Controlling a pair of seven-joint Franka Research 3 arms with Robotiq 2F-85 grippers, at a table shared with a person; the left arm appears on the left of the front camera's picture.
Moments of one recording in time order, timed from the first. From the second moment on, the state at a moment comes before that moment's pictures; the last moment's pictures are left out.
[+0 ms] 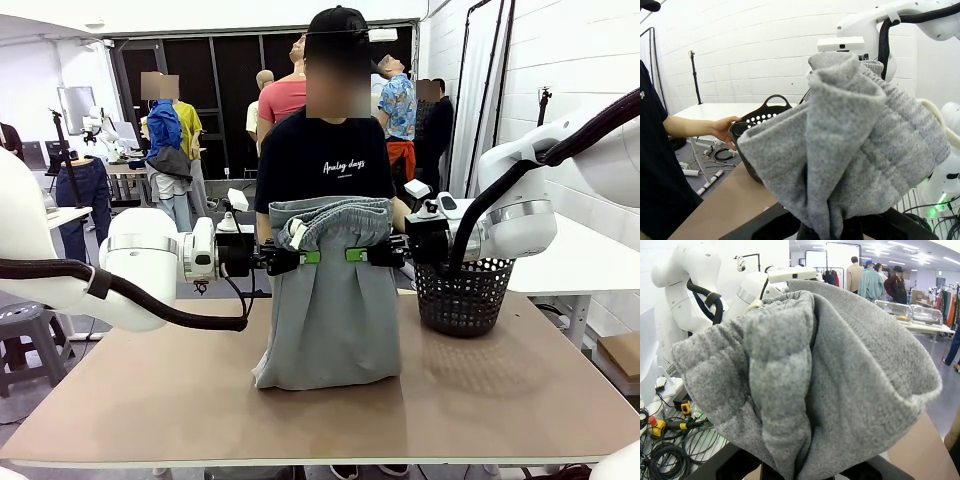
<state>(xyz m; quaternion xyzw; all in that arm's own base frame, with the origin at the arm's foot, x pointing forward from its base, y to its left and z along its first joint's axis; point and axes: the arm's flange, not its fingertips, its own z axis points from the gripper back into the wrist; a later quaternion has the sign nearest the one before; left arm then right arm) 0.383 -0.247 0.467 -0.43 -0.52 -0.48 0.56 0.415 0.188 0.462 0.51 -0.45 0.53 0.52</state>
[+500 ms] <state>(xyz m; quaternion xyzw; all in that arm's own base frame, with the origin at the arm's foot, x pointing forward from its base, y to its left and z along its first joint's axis) 0.383 -0.247 0.466 -0.43 -0.52 -0.48 0.56 0.415 0.188 0.462 0.51 -0.45 0.53 0.52</state>
